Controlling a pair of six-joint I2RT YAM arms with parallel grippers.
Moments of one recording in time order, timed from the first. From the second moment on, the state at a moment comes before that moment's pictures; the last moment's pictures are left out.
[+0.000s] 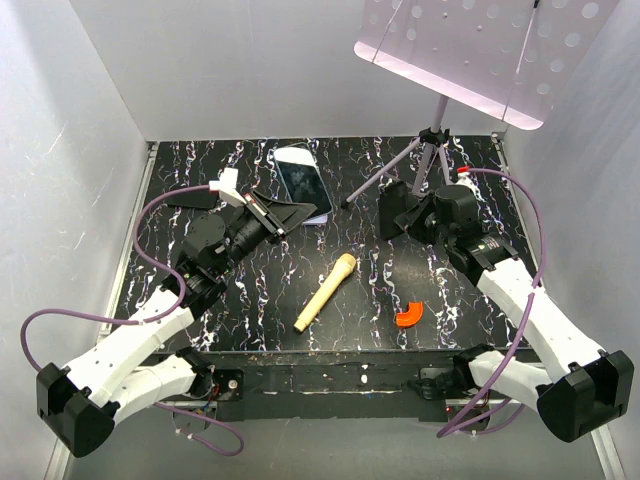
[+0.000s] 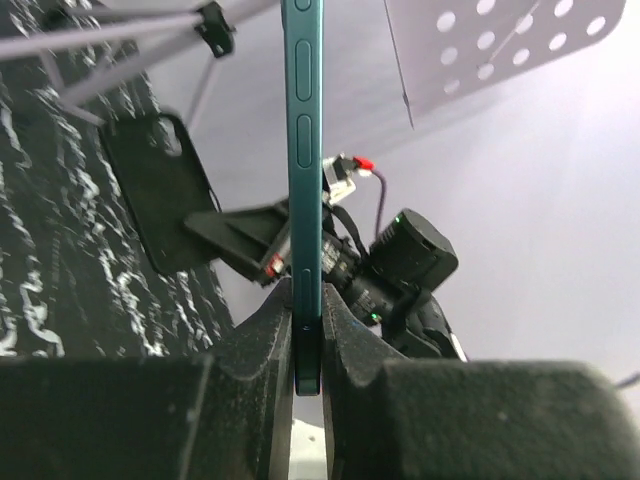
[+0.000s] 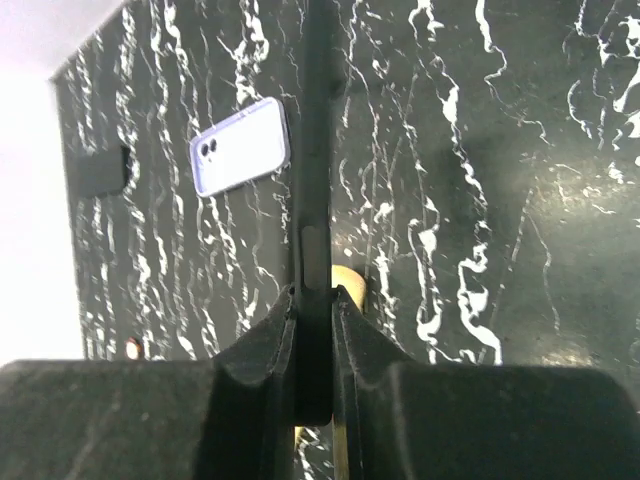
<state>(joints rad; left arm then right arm) -0.67 0.95 0.79 0.28 0.14 -1.21 0.45 1.06 0.94 -0.38 0.08 0.87</state>
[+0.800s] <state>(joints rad) 0.15 1.26 0.54 0.32 -0.04 -1.32 0.47 0.82 0.87 -0.45 -0.21 0.70</state>
